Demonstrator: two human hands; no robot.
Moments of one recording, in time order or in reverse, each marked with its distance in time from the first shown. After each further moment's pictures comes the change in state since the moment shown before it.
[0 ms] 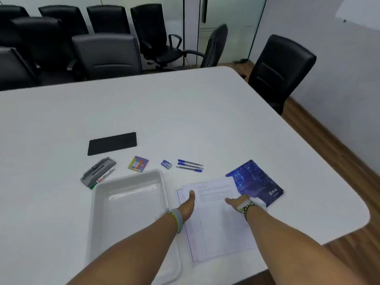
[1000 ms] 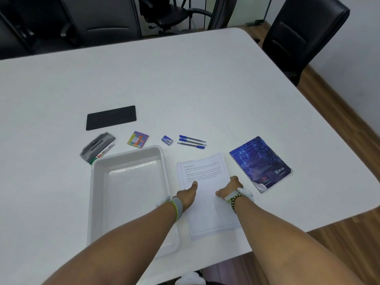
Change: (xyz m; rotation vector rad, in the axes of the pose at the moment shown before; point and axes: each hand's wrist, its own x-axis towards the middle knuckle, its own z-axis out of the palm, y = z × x) left_hand 0.104 -0.056 0.009 0.029 0.191 -0.079; right_hand 0.041 -0.004 0.074 0.342 0.071 0.123
